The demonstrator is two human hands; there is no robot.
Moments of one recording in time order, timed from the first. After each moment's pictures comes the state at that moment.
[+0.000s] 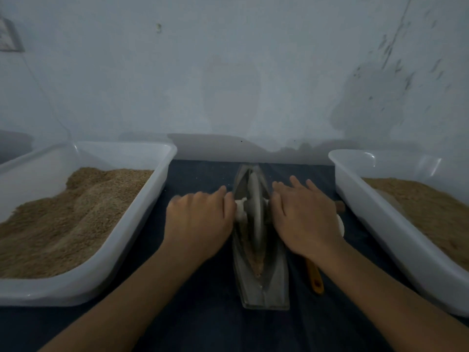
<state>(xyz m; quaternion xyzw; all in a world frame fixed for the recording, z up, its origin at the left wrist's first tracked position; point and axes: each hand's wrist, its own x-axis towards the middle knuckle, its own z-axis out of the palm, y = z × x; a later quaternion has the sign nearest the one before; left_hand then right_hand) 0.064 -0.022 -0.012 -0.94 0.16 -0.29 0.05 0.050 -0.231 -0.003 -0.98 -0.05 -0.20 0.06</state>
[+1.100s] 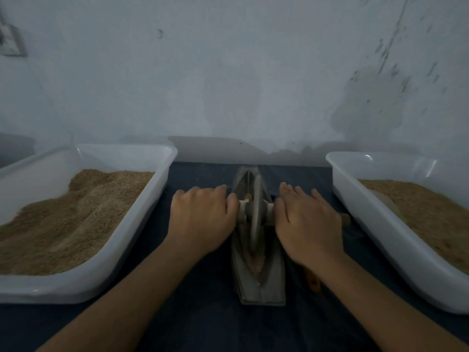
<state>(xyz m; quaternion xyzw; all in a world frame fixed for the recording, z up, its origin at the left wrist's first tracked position) 0.075 -0.030 -0.010 -0.95 0.12 -0.30 0.00 0.031 -0.227 -0.006 -0.98 -0.01 -0.19 0.10</state>
